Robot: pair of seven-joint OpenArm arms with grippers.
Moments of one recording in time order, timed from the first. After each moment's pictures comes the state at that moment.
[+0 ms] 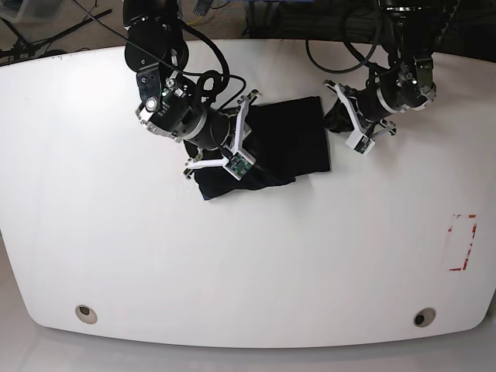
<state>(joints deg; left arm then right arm) 13.0 -8.1 -11.1 98.0 -22.8 -42.8 50.2 -4.5 2.2 -11.1 112.1 13.6 36.6 -59.7</state>
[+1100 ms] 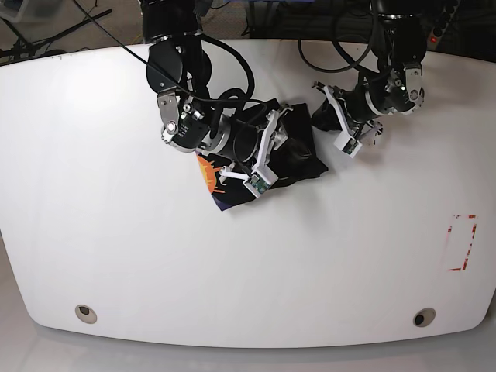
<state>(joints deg) 10.7 -6.6 -9.4 94.7 -22.3 -42.8 50.9 0.0 -3.5 -11.2 99.4 22.7 36.0 -53.7</state>
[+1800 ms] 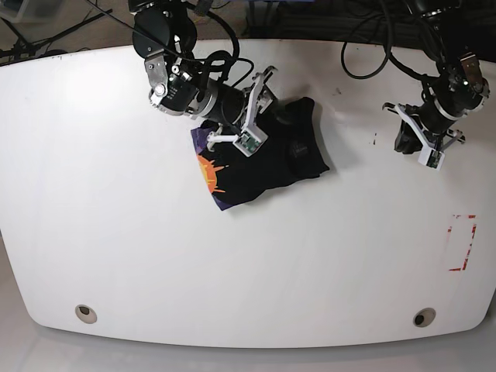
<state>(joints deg) 11.8 -13.2 -28.0 102.4 -22.2 -42.7 50.7 -10.8 1.7 -12.7 107.4 21.7 36.1 -52.8</state>
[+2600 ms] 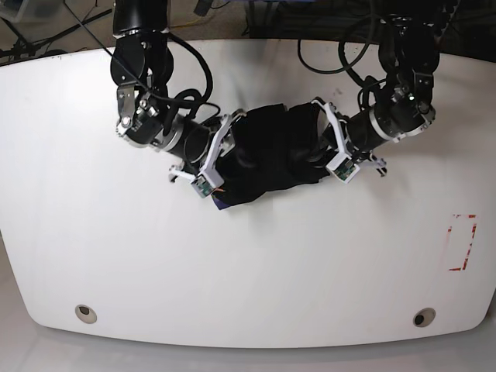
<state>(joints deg) 6.8 -10.7 -2.4 109.0 -22.0 -42.8 50.4 -1.5 4.2 -1.7 103.6 28.0 36.2 -55.5</state>
